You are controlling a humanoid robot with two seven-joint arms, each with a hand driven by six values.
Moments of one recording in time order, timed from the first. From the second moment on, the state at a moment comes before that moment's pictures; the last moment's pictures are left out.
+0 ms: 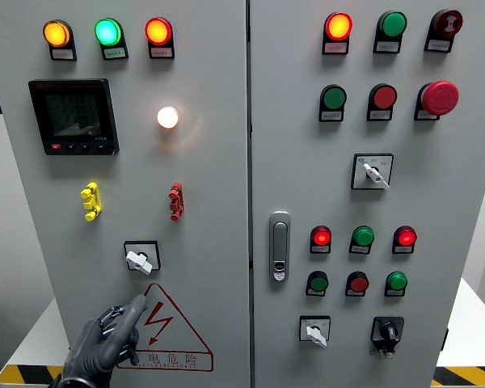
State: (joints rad) left arm -0.31 -0.02 -1.47 -1.62 1.24 0.22 0.38; right arm -0.01 0.12 0.05 -0.14 -0.02 0.02 -0.04
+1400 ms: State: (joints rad) left arm -0.12 0.08 -0.36 -0.09 0.40 -0.27 -0.19; right arm -0.01 0.12 0.05 -0.14 -0.02 0.02 -0.04
